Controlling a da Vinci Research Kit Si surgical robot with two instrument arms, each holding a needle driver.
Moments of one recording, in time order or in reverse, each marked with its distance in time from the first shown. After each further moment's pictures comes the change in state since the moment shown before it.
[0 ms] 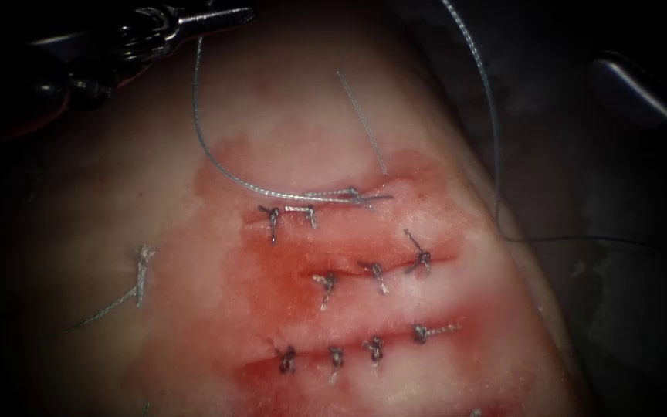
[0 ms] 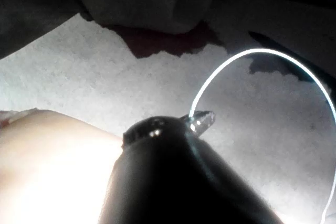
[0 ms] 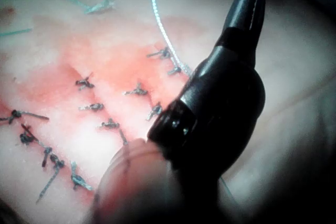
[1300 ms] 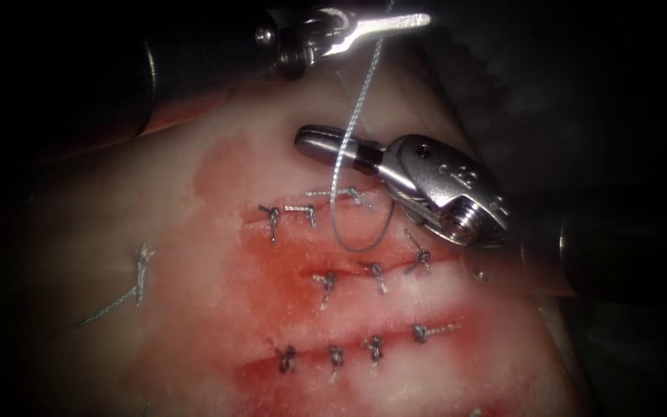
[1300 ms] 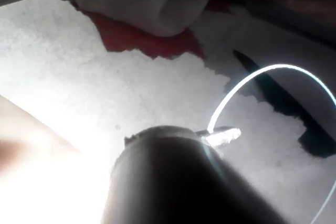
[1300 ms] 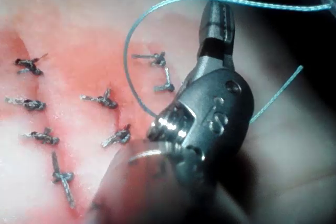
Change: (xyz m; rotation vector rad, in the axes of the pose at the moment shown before) right arm 0.024 -0.004 0.014 -0.498 0.197 -0.112; left arm 0.005 0.001 0.014 0.343 -0.105 -0.195
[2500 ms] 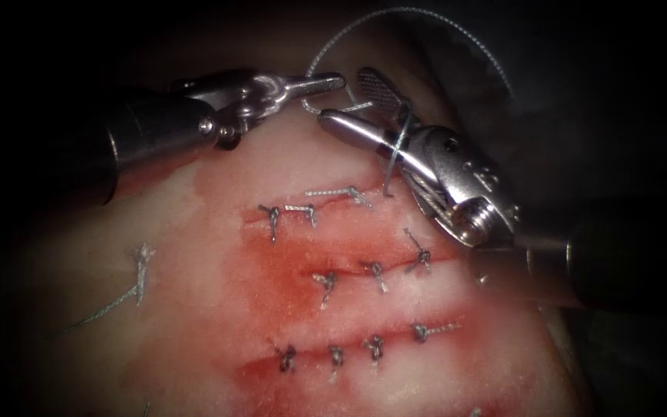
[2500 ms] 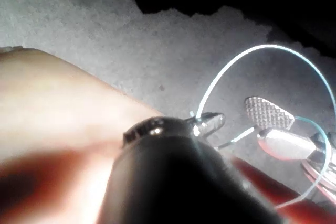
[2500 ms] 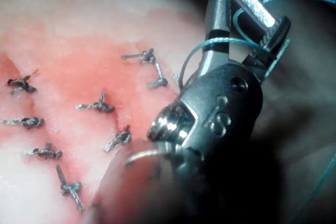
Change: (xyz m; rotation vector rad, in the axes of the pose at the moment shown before) right arm 0.000 -0.002 -0.002 0.516 -0.148 0.159; left arm 0.003 0.004 -0.008 -0.202 0.051 0.121
